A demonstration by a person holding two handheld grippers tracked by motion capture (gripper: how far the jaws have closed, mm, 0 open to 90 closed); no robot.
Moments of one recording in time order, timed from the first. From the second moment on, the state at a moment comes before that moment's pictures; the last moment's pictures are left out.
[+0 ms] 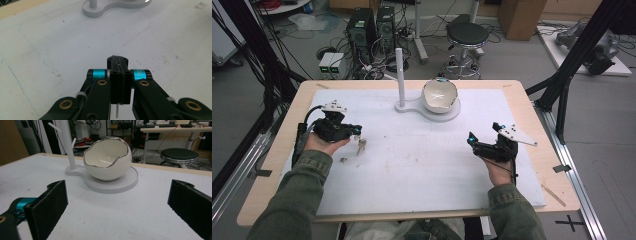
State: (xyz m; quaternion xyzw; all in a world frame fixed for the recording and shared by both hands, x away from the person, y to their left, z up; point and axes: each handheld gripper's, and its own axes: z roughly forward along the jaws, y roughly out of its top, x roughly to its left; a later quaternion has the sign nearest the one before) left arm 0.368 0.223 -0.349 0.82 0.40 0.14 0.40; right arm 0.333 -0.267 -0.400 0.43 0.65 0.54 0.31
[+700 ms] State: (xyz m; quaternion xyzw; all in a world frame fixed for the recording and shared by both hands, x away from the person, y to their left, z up) left arm 0.393 0.223 -0.282 0.80 0.38 0.17 0.43; right arm 0.332 -0.267 -0.400 0.43 0.65 0.54 0.31
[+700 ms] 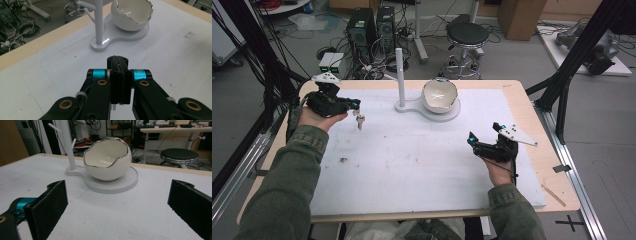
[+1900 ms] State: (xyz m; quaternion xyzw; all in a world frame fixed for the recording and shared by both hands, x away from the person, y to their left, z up) left arm 0.436 0.202 -0.218 0.81 0.34 0.16 0.44; right arm 0.329 -0.270 -0.398 0.43 0.65 0.54 0.31
